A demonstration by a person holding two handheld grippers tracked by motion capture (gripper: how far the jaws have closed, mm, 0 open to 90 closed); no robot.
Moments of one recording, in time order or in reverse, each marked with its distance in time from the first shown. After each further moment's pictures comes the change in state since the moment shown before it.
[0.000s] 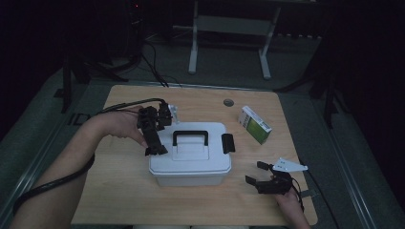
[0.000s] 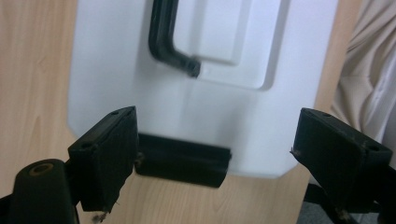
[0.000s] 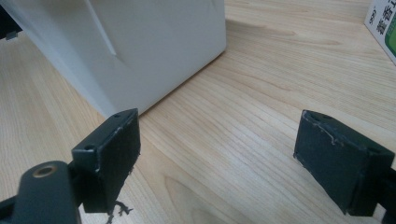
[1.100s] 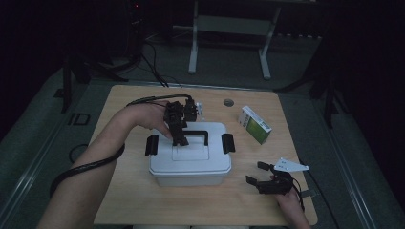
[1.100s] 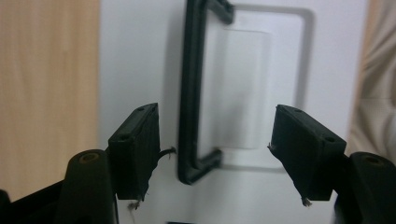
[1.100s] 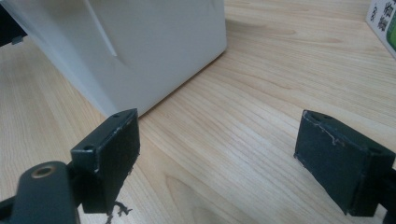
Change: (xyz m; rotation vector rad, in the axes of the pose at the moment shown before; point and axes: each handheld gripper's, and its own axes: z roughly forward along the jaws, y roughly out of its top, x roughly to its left) left arm 0.012 0.061 0.016 0.020 0.012 0.112; right arm -0.002 -0.002 -0.001 -0.009 0.011 0.017
